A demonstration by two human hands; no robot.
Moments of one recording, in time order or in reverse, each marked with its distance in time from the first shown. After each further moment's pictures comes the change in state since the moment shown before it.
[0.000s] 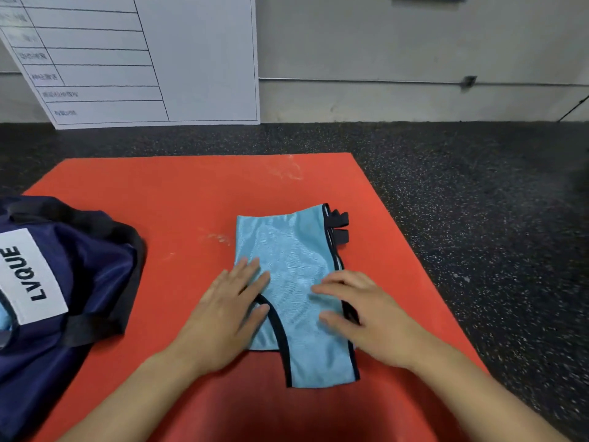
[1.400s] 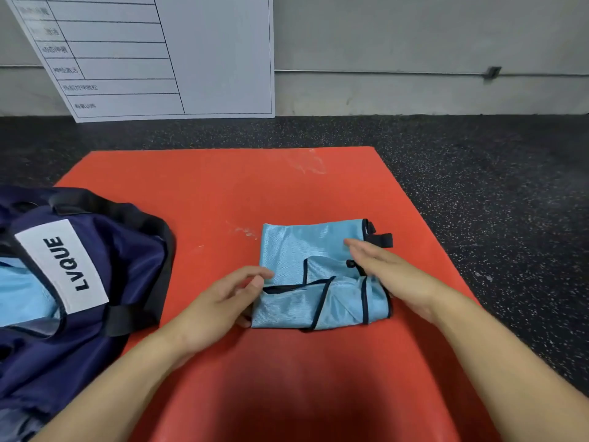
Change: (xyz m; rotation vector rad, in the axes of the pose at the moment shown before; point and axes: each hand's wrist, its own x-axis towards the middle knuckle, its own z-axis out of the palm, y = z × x) left_hand -0.015 -0.018 -0.041 -1.116 -0.110 -0.361; right_hand 0.055 -0.014 -0.014 0.713 -0.075 0.552
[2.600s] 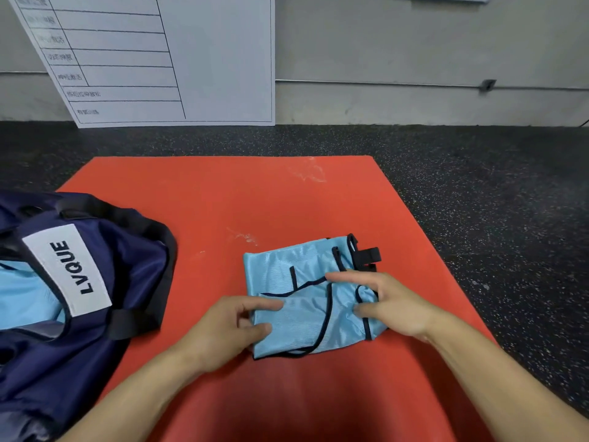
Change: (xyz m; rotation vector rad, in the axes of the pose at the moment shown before) left_hand -0.006 -0.020 0.005 0.154 0.004 0.007; right_hand -0.010 0.015 0.003 -0.310 -0.158 -0.196
